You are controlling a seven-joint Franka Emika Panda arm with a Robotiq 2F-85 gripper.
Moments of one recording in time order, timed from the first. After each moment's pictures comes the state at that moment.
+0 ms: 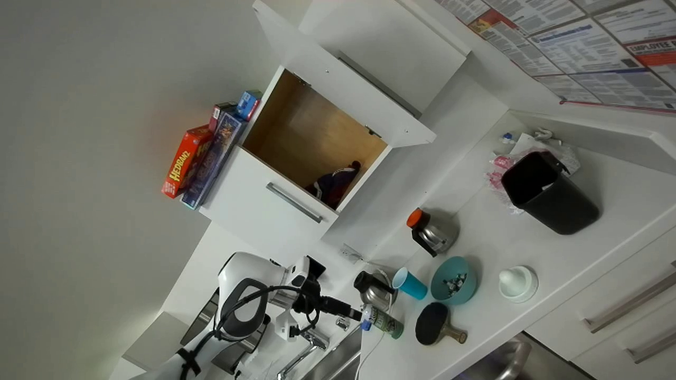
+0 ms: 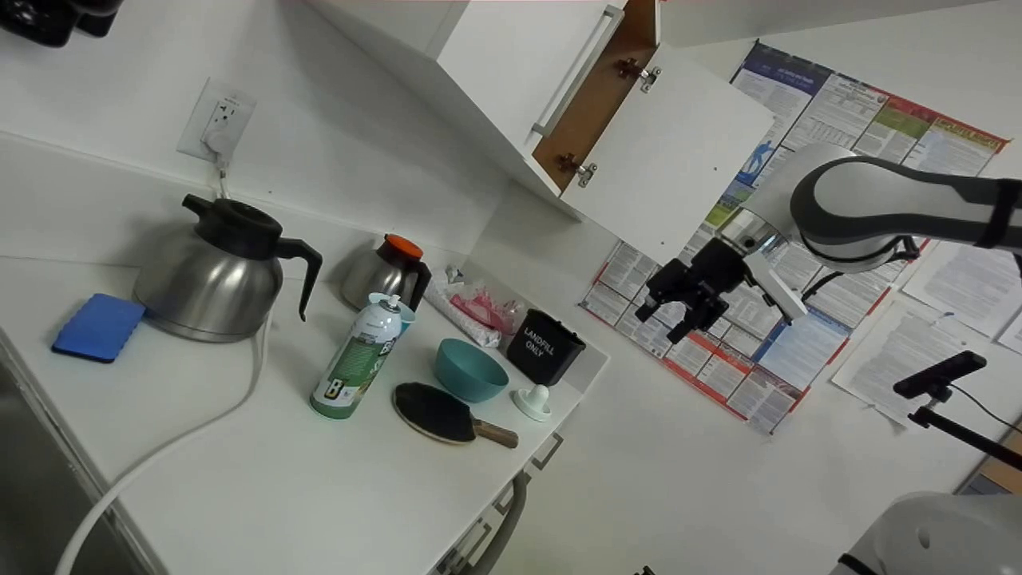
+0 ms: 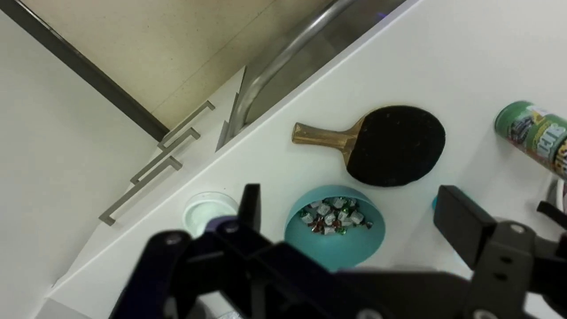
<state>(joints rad) -0.01 -0.73 0.07 -2.58 0.06 2.06 0.24</state>
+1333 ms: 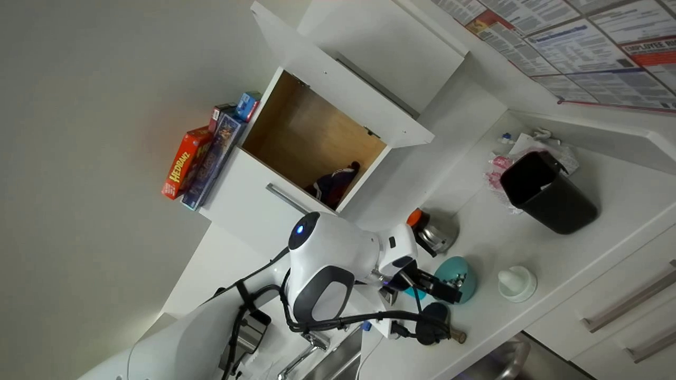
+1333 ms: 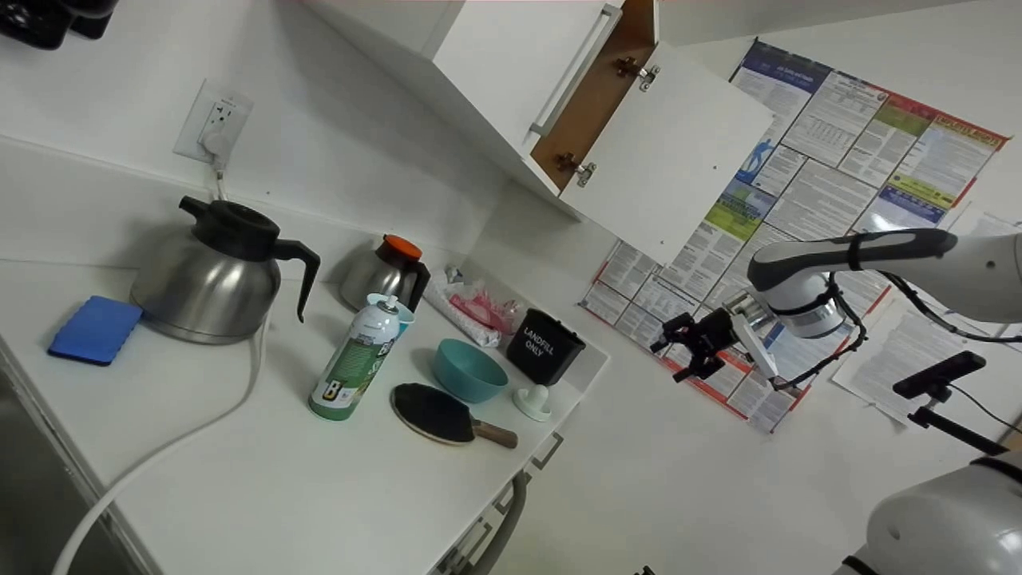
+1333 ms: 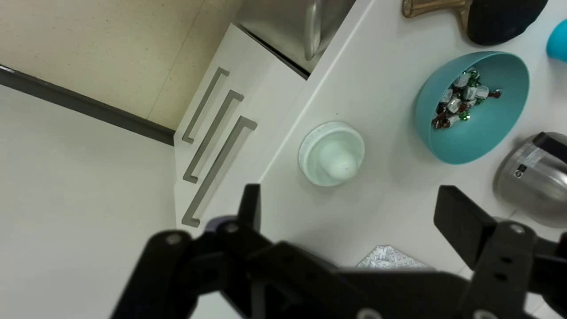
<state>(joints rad) -0.14 -0.35 -0.42 -2.45 0.24 2.32 -0.16</state>
